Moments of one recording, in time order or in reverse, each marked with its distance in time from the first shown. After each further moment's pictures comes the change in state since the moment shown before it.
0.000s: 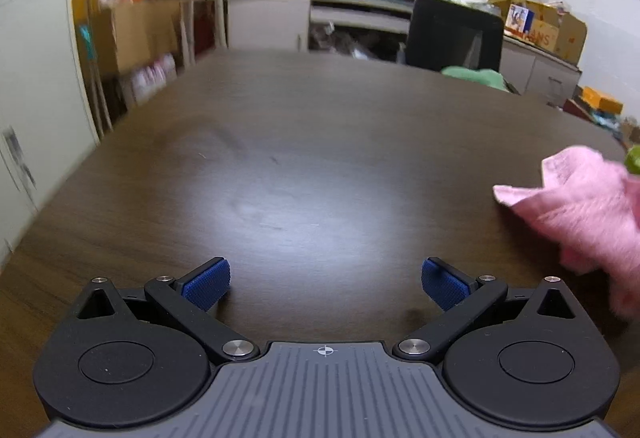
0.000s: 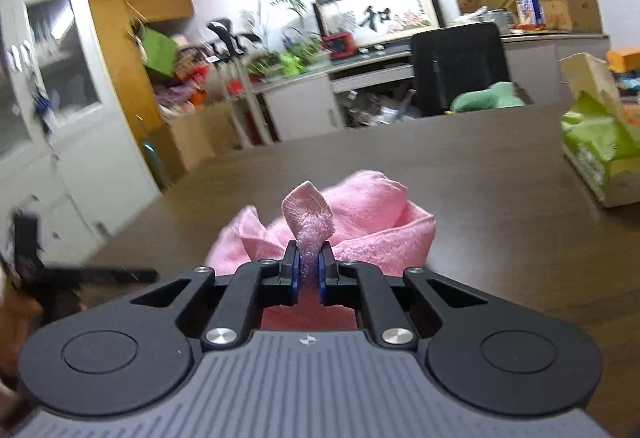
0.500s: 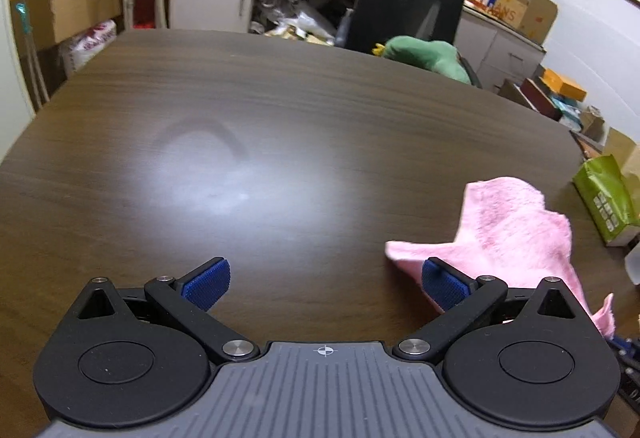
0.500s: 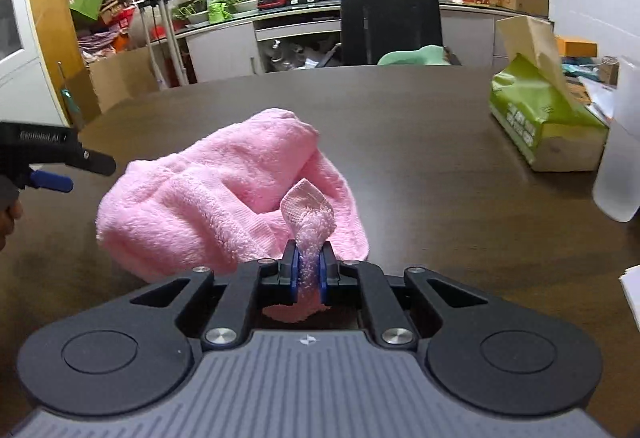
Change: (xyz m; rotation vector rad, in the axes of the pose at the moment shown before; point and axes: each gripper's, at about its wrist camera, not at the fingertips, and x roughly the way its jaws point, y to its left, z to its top) left arm 0.042 -0.068 0.050 0.004 0.126 -0.127; right arm 0.025 0.011 -0.017 -0.016 0.133 -0.229
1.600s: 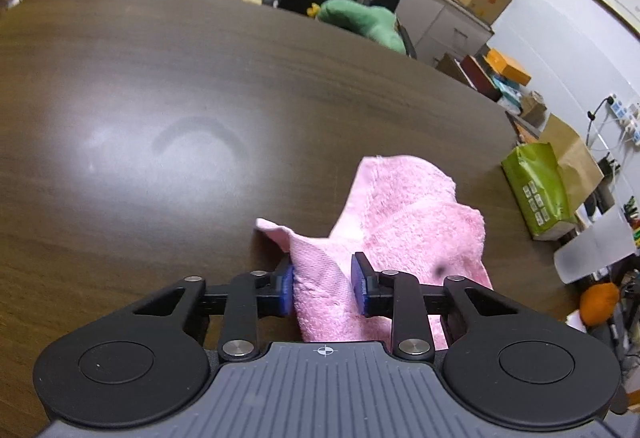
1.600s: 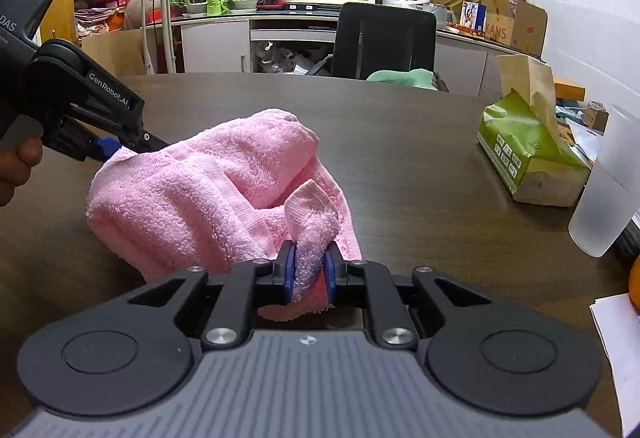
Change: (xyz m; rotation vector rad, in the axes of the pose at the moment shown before) left arm 0.023 -0.053 0.006 -0.010 0.055 -0.174; right arm -0.004 0.019 -0.005 -0.116 -0.039 -0.090
